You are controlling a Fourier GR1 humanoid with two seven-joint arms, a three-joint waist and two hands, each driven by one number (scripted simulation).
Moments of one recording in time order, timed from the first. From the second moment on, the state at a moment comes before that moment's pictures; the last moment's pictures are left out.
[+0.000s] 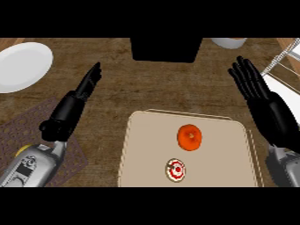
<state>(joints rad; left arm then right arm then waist) -0.31 0.36 -0.35 -1.54 0.12 0.17 -0.01 -0.22 -0.33 0.14 -1.65 -0.25 0.07 -0.18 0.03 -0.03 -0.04</state>
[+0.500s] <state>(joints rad) -0.11 0.44 -0.18 -1.43 0.21 0.21 0.05 -0.21 -0.28 0.16 -1.53 0.13 -0.35 -0.02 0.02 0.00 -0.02</state>
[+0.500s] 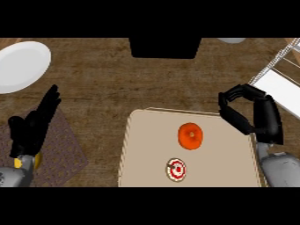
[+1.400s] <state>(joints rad) 0.01 0.50 -0.07 -1.38 0.30 0.13 0.05 -0.17 -0.01 0.50 -1.39 1.10 -0.55 0.75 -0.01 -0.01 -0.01</state>
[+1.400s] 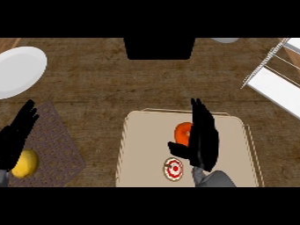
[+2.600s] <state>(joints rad) 0.05 0.48 -0.04 -1.43 0.29 0.10 0.05 -0.38 -0.02 0.57 -1.45 1.04 0.29 1.12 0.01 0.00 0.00</state>
